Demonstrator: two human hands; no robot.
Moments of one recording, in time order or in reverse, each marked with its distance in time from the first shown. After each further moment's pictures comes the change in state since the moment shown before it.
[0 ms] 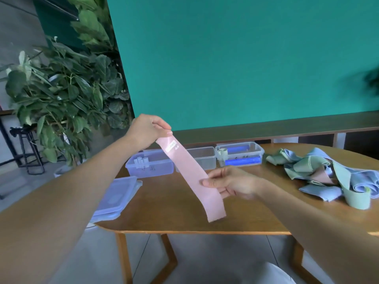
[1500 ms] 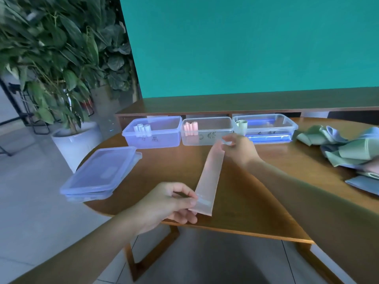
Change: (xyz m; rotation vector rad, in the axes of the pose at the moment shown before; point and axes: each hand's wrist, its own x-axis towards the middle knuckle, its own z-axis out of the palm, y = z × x) left_hand -0.121 -0.115 0.120 -0.567 -0.547 -0.510; right_hand 0.148 0.083 -0.042 -0.435 0.616 -0.083
